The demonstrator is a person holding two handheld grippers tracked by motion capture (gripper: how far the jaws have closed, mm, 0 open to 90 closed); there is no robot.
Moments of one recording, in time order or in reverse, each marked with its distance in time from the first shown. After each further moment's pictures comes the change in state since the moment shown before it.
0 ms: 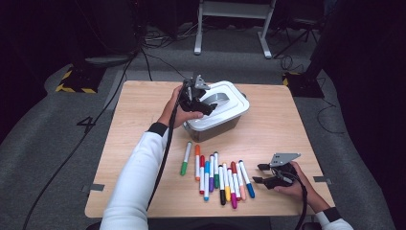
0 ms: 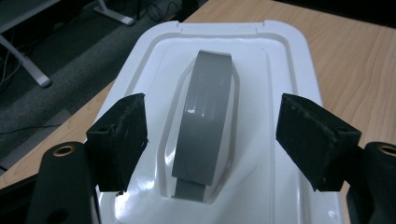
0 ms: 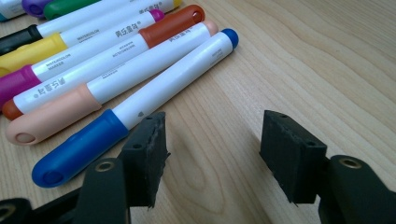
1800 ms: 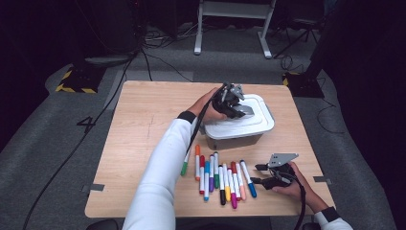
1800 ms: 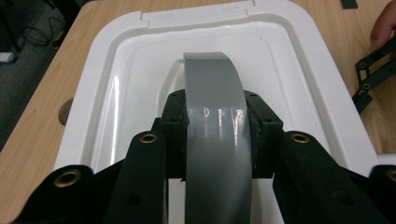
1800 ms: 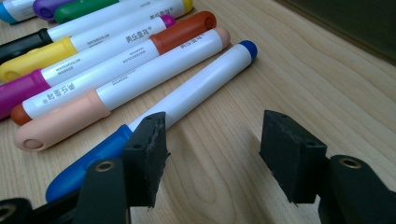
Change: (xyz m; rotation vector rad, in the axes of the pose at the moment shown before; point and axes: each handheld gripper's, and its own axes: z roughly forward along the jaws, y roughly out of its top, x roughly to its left) left arm -0.042 0.048 0.069 0.049 -0.390 0.337; right arm 0.003 0.003 0.004 -0.010 0.018 -0.020
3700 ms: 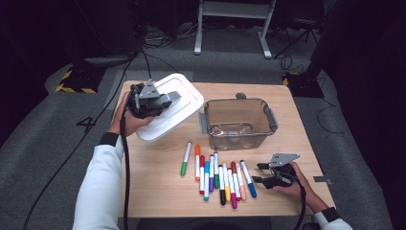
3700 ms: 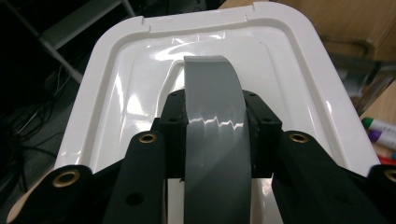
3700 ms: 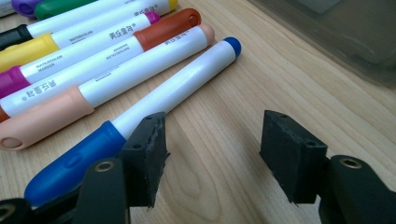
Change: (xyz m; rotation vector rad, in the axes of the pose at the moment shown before) left arm -0.034 -0.159 -0.191 -0.068 0.509 -0.250; right arm -0.002 -0.003 -0.002 -0.005 -0.046 0.000
